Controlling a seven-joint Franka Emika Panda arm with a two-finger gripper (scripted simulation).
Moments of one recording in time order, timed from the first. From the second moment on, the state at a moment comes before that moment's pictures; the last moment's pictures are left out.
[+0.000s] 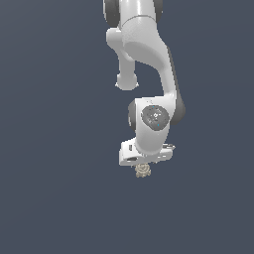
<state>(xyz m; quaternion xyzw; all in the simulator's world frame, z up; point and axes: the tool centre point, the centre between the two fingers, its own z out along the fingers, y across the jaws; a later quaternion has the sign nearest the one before) 0.085 0.069 0.090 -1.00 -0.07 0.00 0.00</state>
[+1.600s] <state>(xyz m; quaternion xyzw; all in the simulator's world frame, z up) 0.086 0.069 0.041 -1.00 -0.07 0.00 0.00</state>
